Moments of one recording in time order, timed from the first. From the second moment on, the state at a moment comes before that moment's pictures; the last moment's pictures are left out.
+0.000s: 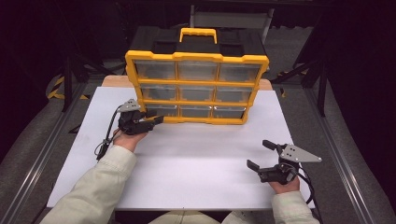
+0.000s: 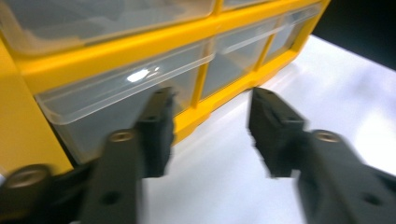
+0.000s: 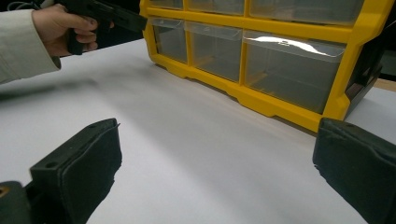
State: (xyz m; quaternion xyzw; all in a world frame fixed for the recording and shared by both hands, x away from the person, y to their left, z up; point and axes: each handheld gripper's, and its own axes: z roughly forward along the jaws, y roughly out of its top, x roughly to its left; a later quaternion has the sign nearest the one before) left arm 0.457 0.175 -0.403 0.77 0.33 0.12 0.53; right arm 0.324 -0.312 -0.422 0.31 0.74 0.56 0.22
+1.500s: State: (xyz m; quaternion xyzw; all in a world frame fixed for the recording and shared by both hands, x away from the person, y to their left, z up) left arm 0.358 0.278 -0.406 0.70 0.31 0.20 0.61; right arm 0.326 -0.314 -0.424 0.30 0.74 0.56 0.22
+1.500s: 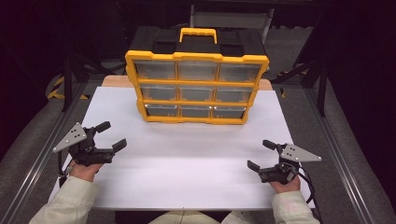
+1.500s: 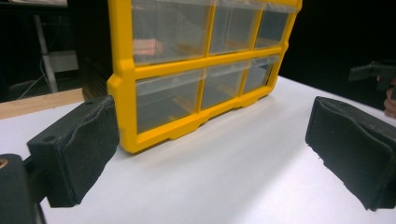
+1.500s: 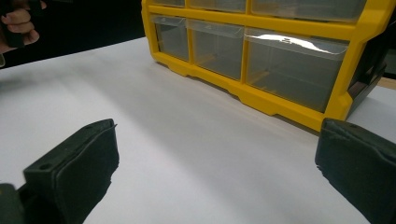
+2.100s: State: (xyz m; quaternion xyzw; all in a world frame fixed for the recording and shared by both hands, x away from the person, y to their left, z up) left arm 0.349 0.298 -0.448 0.69 0.36 0.20 0.60; right arm 0.330 -0.323 -0.429 0.31 0.74 0.55 0.23
